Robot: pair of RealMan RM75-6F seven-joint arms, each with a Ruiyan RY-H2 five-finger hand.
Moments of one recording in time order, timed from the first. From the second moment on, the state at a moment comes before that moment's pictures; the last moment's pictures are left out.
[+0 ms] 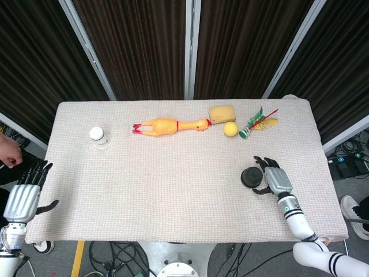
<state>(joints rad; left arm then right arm) -0.13 -1.26 -0.04 -1.42 1.50 1.45 0.01 0.46 -1.50 0.15 -1.28 -1.18 0.88 0.05</state>
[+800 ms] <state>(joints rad) -0.12 -1.26 -0.03 -1.41 1.50 1.46 -0.01 0.49 -1.53 0.15 -1.25 -1.16 0.86 0.04</state>
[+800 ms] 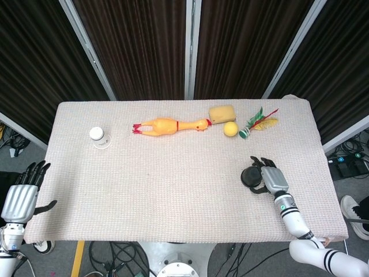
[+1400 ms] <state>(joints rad) -0.12 -1.26 -0.03 -1.40 1.50 1.46 -0.02 0.49 -1.54 0.14 -1.25 -1.17 0.88 0.04</state>
